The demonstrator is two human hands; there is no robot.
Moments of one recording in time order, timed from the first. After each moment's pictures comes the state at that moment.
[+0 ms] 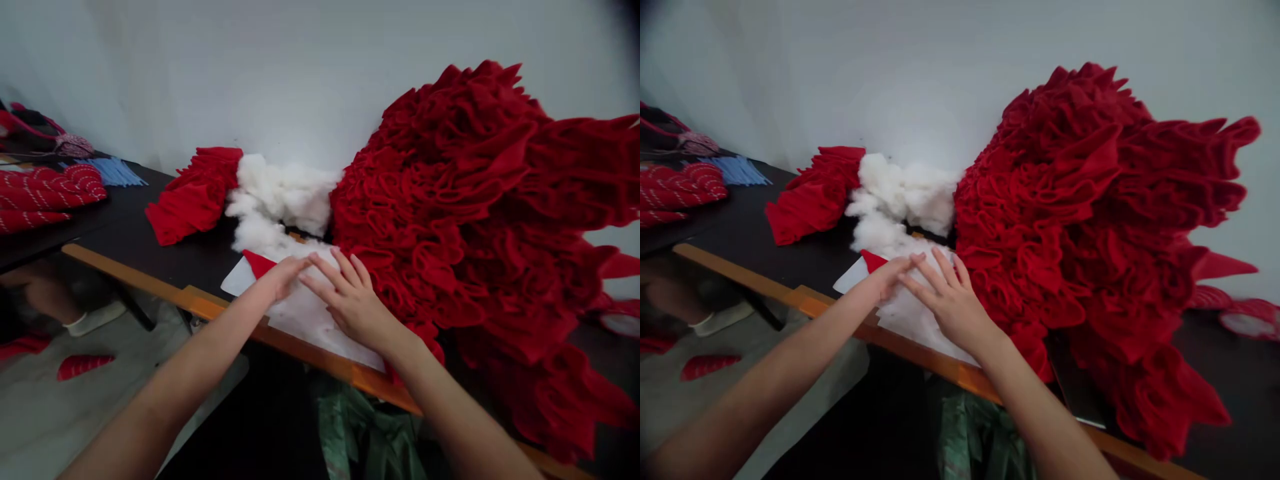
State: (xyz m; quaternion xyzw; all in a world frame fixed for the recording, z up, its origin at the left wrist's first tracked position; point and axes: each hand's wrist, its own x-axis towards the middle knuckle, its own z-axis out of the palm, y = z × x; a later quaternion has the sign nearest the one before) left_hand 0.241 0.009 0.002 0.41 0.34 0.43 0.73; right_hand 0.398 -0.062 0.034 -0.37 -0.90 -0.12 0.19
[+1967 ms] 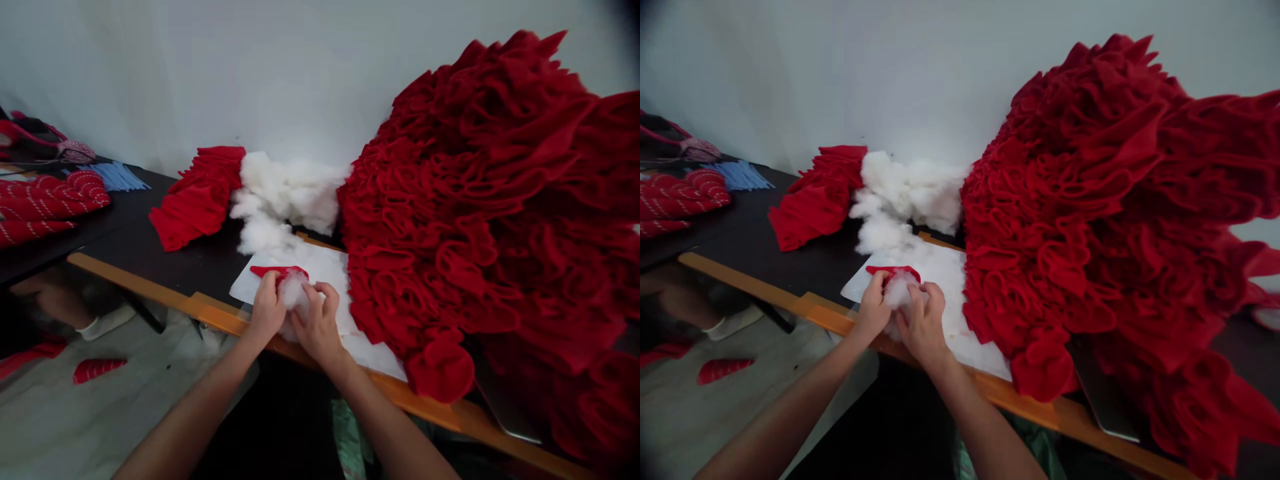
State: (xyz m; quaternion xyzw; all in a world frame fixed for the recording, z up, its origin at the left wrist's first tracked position) left_hand 0.197 -0.017 -0.065 0.63 0.51 0.52 0.26; right_hand 0.321 -0.056 -0.072 -0.47 -0.76 -0.08 0.44
